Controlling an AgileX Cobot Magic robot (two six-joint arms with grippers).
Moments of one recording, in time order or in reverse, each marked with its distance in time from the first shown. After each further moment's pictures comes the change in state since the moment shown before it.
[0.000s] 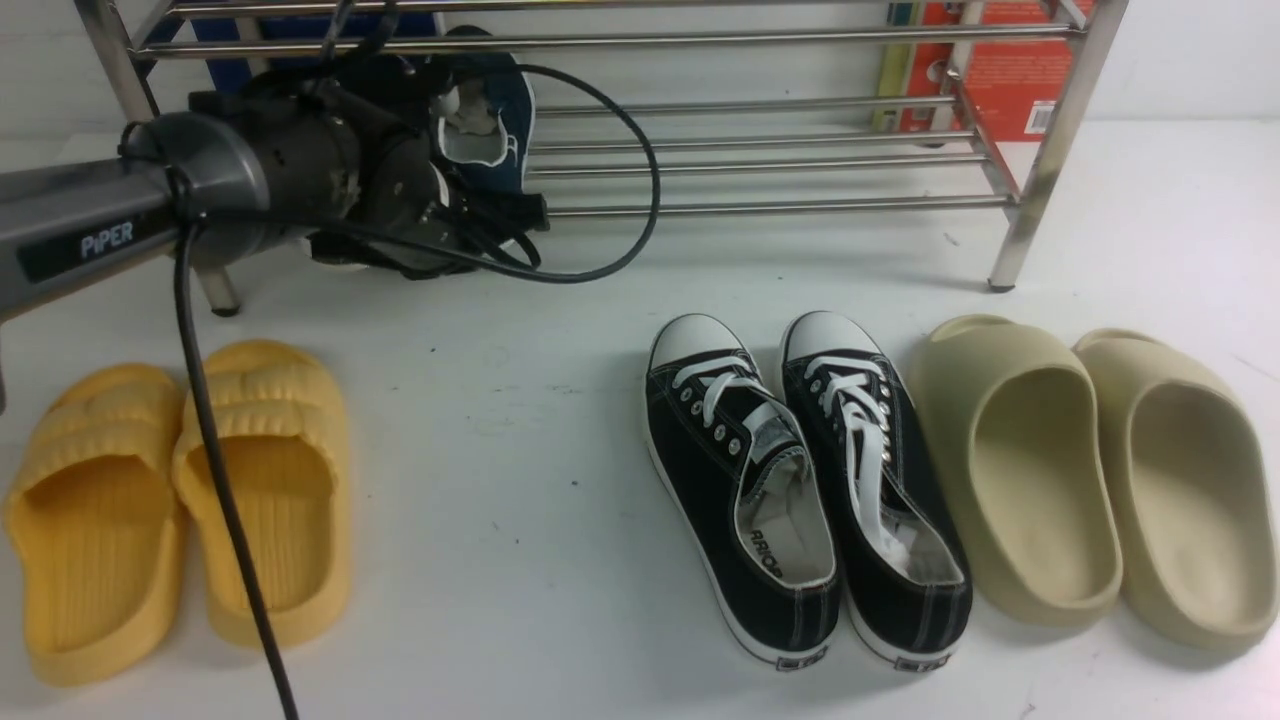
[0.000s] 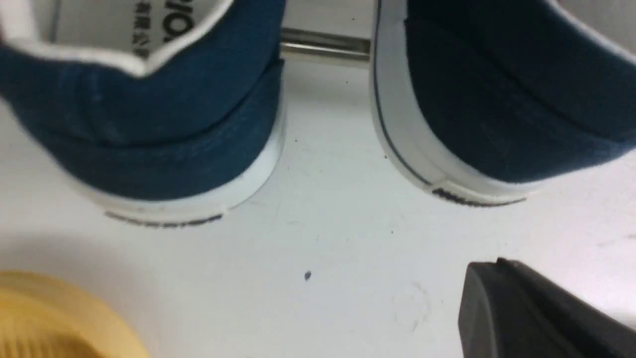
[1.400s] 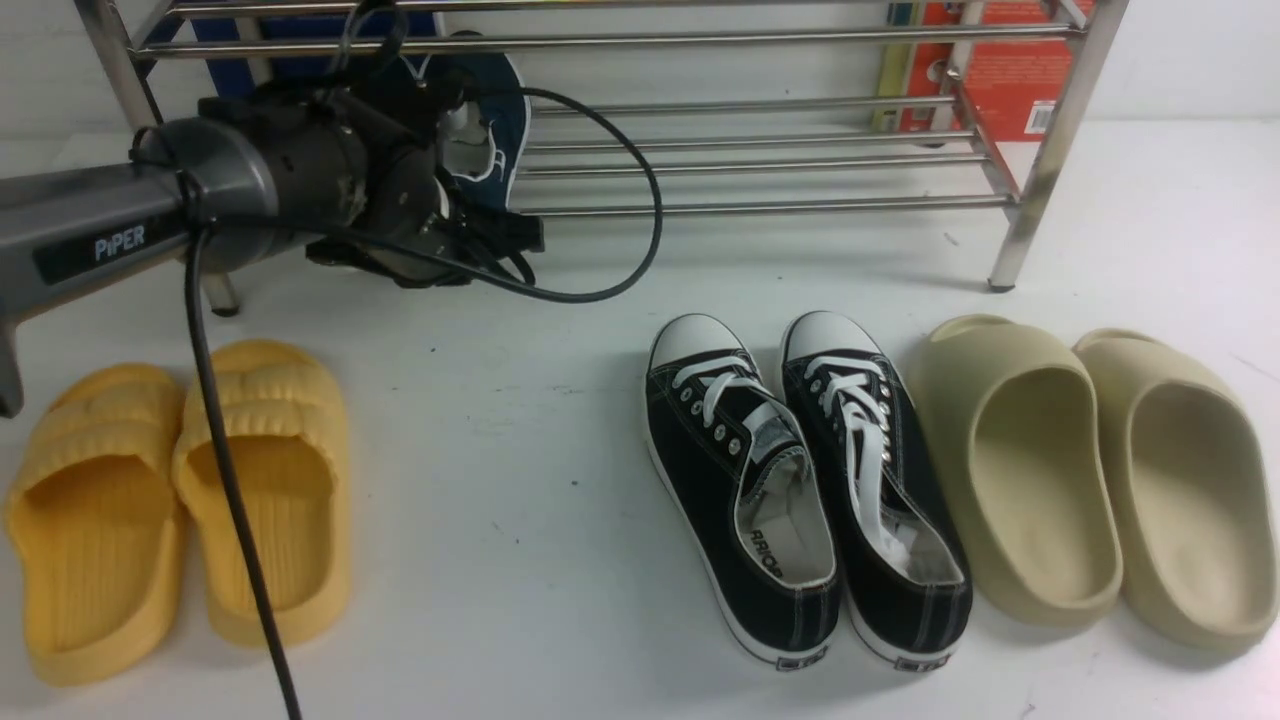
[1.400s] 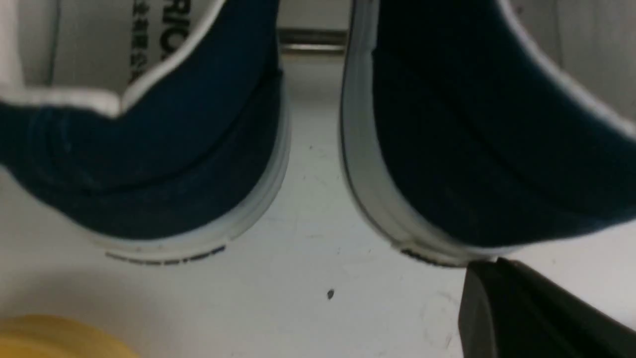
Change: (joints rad) right arm 0.000 0.000 0.000 0.000 0.000 0.000; left arm -0.002 0.042 0.000 0.067 -0.045 0.045
